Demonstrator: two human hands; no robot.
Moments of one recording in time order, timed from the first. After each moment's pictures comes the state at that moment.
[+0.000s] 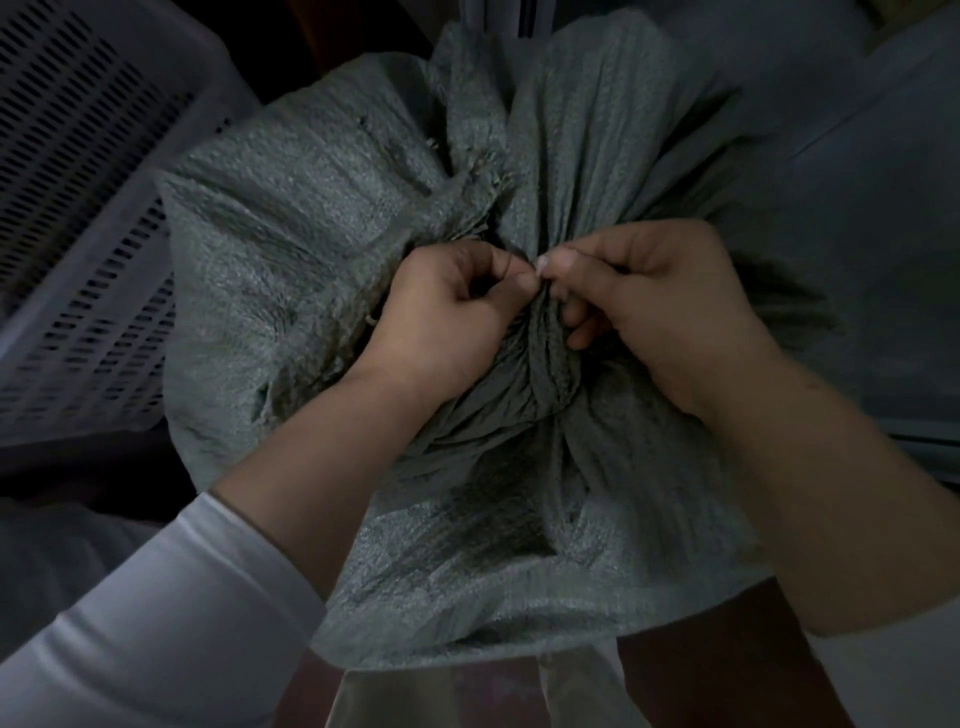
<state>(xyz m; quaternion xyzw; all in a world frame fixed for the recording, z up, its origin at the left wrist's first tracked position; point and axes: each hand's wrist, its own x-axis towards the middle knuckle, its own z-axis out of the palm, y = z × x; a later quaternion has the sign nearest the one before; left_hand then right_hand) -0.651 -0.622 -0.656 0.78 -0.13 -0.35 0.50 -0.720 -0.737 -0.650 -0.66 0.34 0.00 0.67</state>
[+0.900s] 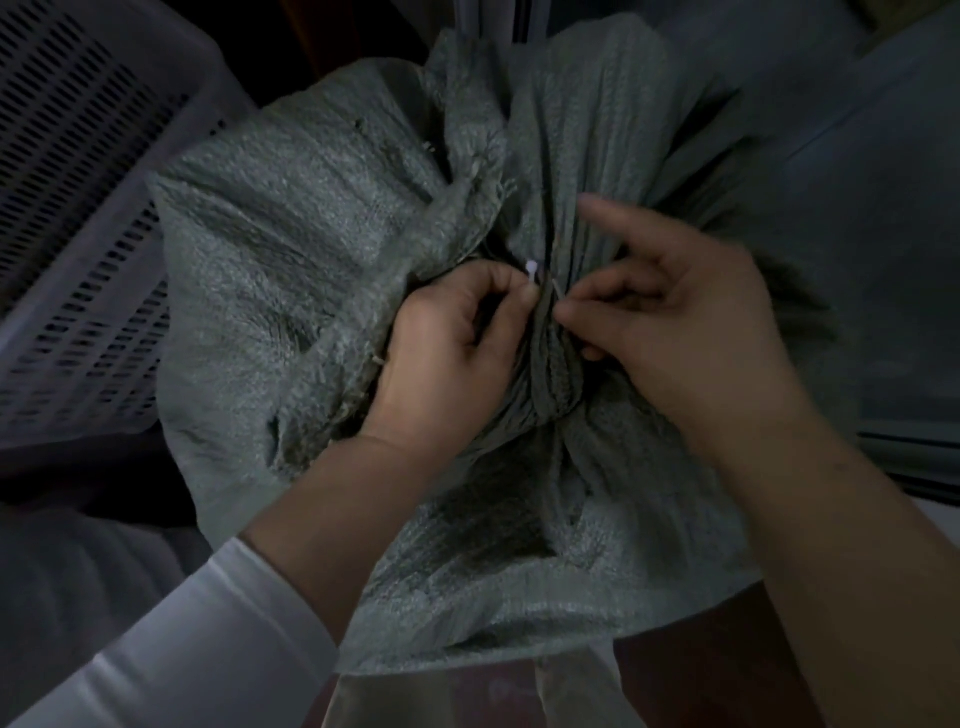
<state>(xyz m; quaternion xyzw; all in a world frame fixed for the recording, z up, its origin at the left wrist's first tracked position) -0.671 -0.612 -0.670 0.80 -0.23 -0.21 0.51 -0.740 -0.736 -0.644 -0.72 0.34 -0.04 0.61</state>
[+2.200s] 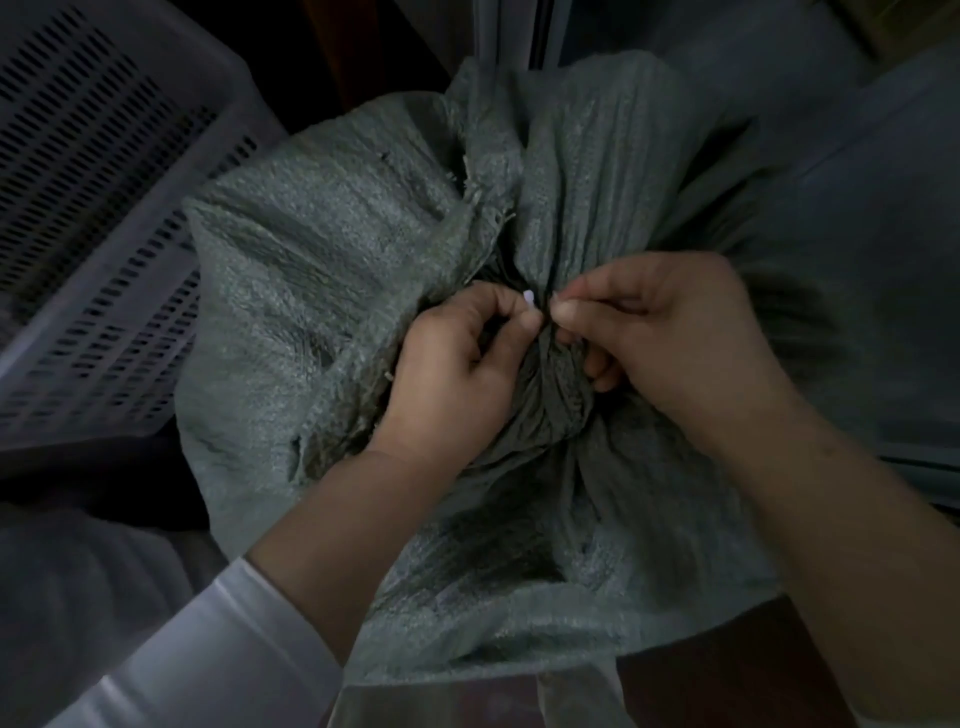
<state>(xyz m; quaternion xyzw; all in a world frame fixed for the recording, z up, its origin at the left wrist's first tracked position) -0.665 -0.604 -0.671 0.78 -0.20 -0.25 0.53 -0.725 -0.731 -0.634 -0.75 0.33 0.04 0.57</state>
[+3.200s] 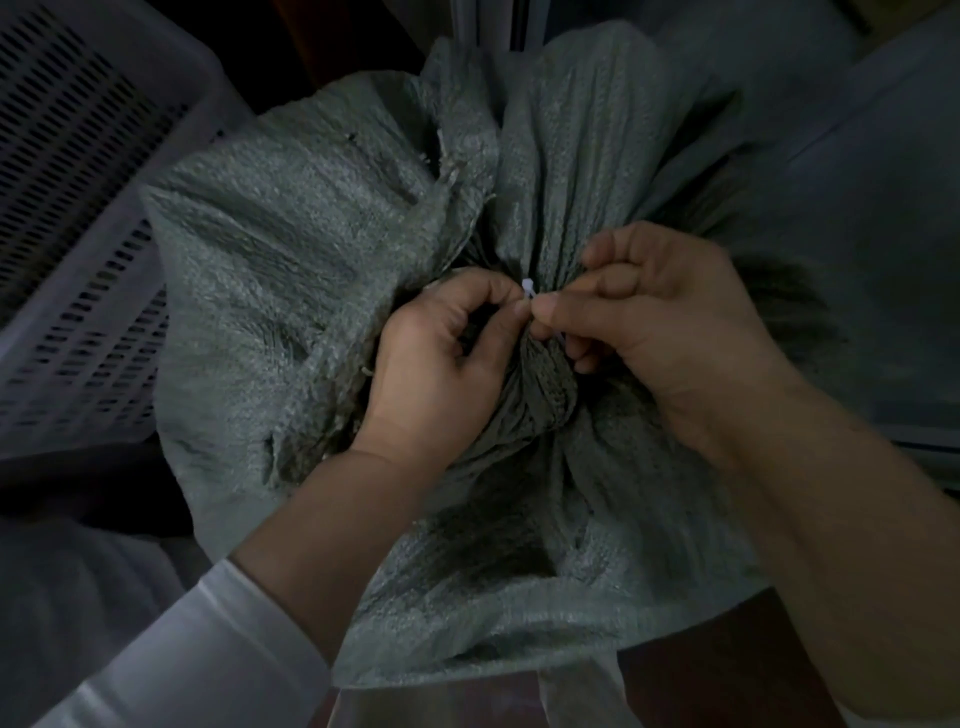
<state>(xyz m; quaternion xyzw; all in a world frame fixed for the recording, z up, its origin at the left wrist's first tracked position) -0.667 -0.608 -0.677 0.80 -0.26 -0.17 0.51 -0.726 -0.732 -0.628 -0.58 0.36 0.01 0.73</state>
